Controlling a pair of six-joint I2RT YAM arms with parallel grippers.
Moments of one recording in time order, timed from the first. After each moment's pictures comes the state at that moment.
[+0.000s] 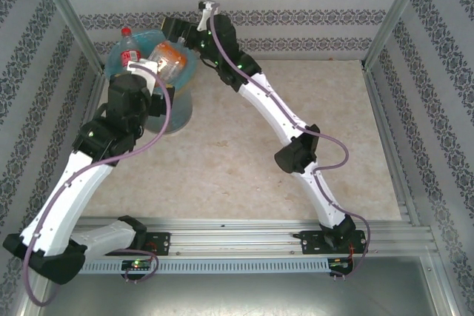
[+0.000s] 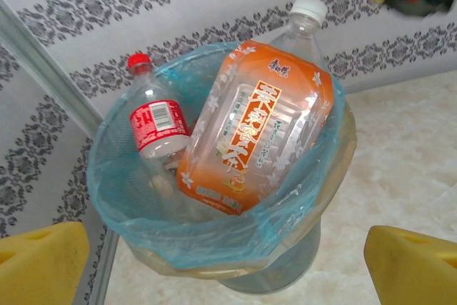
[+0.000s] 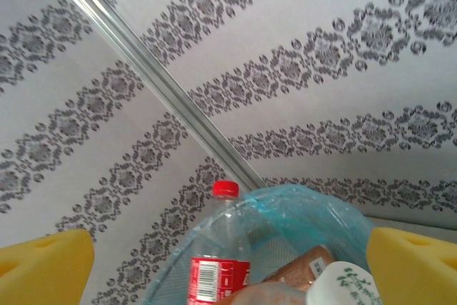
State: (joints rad) left arm -0.44 1.12 1.42 -0.72 -0.51 0.08; right arm 0.68 2.45 2.81 -0.33 -0.06 0.66
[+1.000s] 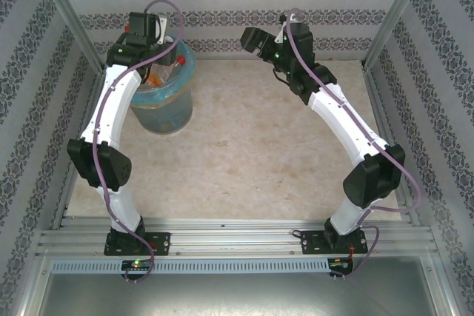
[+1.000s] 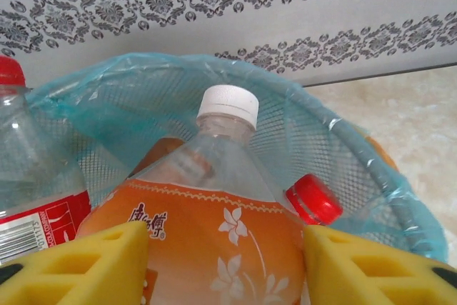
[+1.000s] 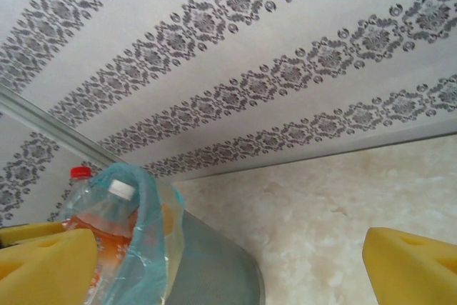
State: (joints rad) left arm -0.13 1.85 2.06 -0.86 -0.12 0.03; right arm 0.42 1.69 1.72 -0.26 -0.07 0.68
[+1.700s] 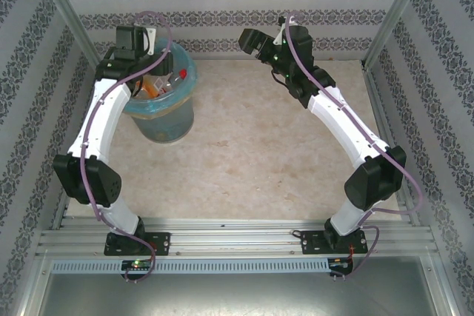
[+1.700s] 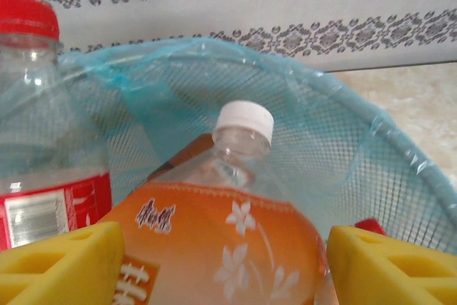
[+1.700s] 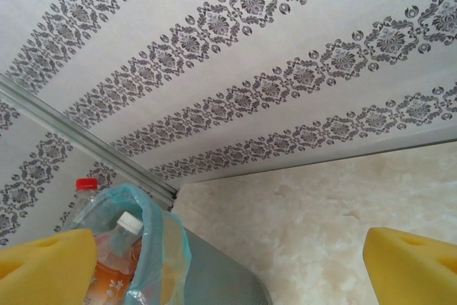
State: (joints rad) left arm -0.08 1.69 1.82 -0.75 -0.02 -0.02; right arm 0.43 1.67 1.68 -0.21 -0.07 0.69
